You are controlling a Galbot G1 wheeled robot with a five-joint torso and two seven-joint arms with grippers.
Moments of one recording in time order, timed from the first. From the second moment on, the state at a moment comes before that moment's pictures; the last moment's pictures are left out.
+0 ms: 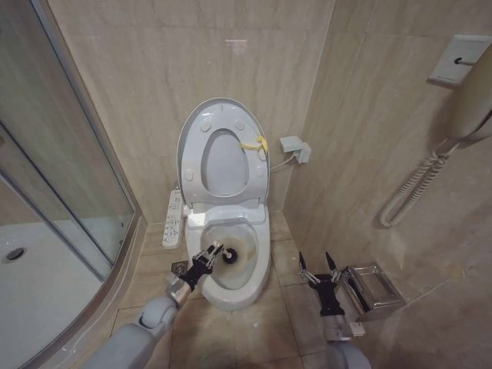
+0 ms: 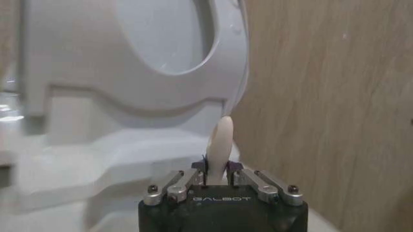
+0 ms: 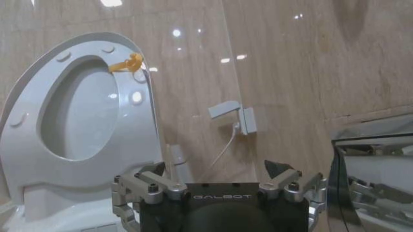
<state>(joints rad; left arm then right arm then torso) 0.82 -1.09 0.16 -1.29 -0.63 -0.39 0.23 -1.35 1.38 0.52 1.49 0.43 0.68 -0.17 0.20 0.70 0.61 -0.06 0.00</state>
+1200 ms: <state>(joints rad) 0.43 -1.33 0.42 -0.95 -0.70 -0.53 0.27 -1.35 1.36 0.53 1.48 0.44 0.69 -0.17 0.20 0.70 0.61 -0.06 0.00</state>
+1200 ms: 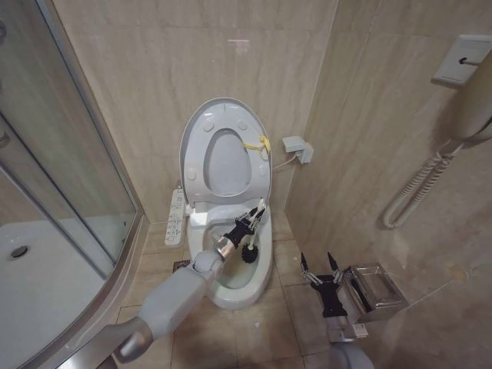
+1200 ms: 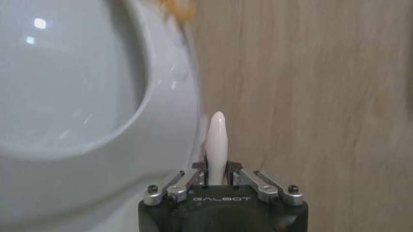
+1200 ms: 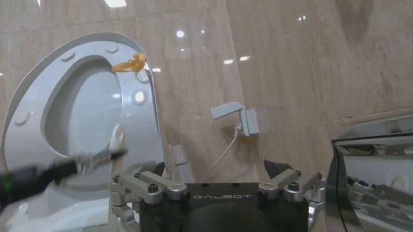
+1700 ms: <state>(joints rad) 0.40 -1.41 0.39 -0.85 -0.68 -0.57 0.29 -1.35 1.38 0.53 1.47 0.43 0.70 -0.18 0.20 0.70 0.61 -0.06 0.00</state>
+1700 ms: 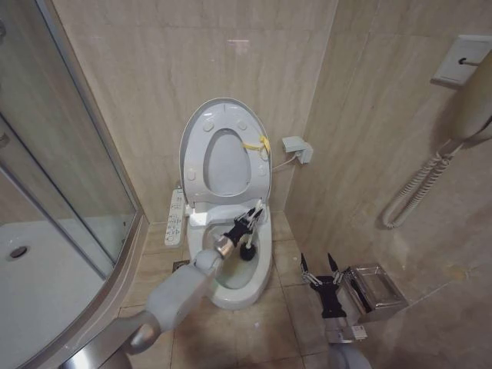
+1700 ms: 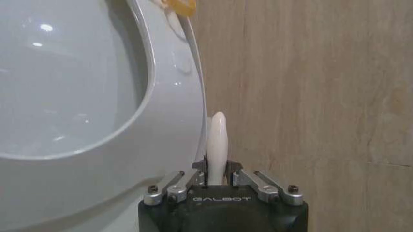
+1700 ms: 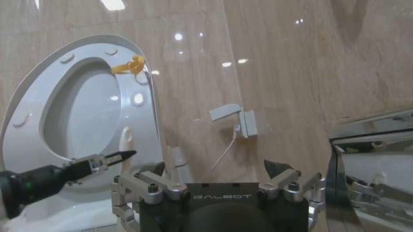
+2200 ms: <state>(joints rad) 0.39 -1.43 0.38 -0.84 -0.69 -0.56 0.28 -1.35 1.39 0.53 1.47 0.43 0.70 -0.18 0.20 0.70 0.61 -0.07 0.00</state>
